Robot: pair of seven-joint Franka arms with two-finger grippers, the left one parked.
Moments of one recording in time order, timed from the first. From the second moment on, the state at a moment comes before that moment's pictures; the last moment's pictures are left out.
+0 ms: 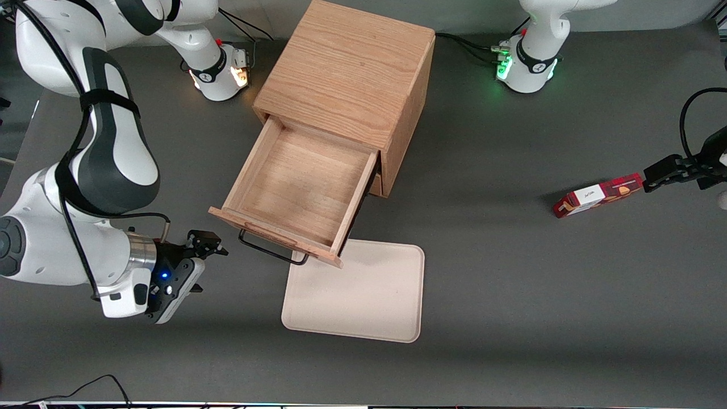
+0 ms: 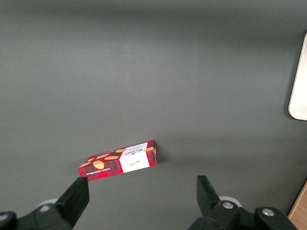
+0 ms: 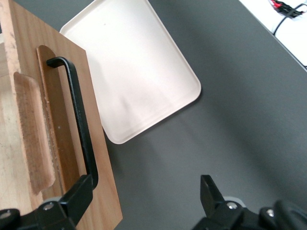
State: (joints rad) arm 0.05 0.69 0.20 -1.02 0.18 1.67 -0.71
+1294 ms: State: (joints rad) arm 0.12 0.78 0.21 -1.01 0.18 1.64 -0.71
